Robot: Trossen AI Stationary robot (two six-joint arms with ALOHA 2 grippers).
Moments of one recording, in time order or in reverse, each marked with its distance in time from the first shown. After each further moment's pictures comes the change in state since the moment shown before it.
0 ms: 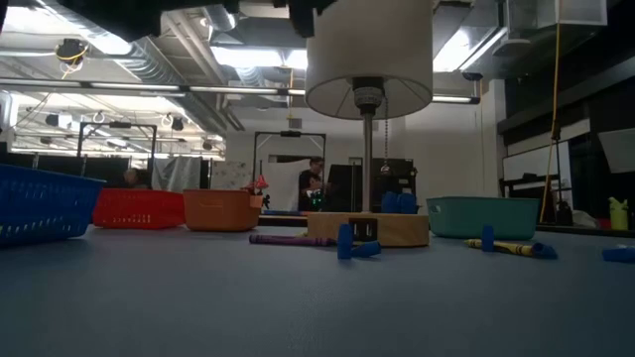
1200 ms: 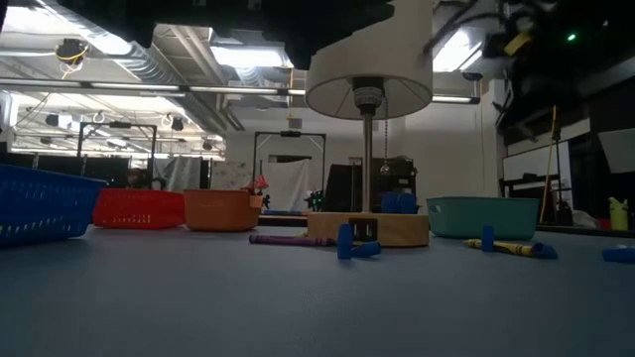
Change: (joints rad) left arm 0.000 0.000 0.000 -0.216 0.001 -0.077; right arm -0.312 -0.088 0.000 -1.299 0.377 0.300
